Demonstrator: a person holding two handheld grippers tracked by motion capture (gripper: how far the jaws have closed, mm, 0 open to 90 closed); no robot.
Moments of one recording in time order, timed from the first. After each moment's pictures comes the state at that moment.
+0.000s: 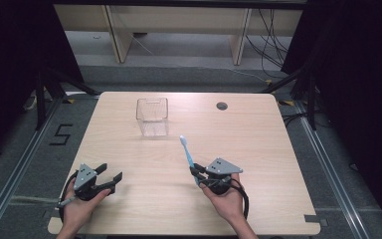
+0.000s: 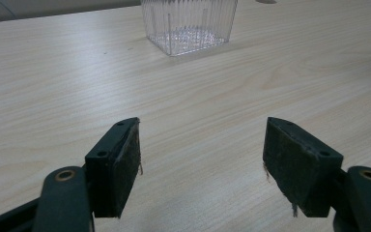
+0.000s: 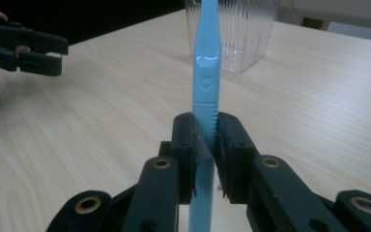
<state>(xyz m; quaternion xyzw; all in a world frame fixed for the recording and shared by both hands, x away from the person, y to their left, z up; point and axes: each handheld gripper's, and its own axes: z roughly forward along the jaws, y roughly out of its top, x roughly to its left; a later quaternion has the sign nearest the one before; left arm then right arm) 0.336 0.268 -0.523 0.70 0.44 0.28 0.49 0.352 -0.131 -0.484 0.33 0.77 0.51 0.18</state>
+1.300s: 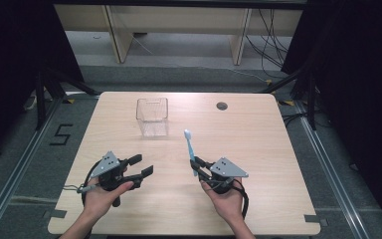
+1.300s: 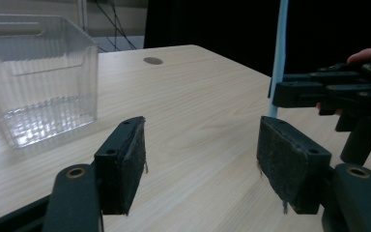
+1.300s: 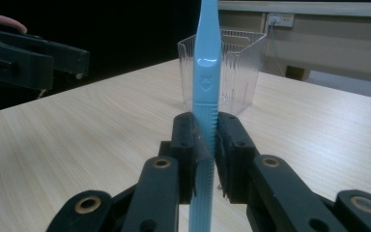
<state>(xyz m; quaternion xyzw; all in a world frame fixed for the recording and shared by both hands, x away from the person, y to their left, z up) 0.345 0.187 -0.463 0.70 0.35 0.16 0.60 0.349 -0.132 -0.478 0.32 0.72 0.57 0.22</state>
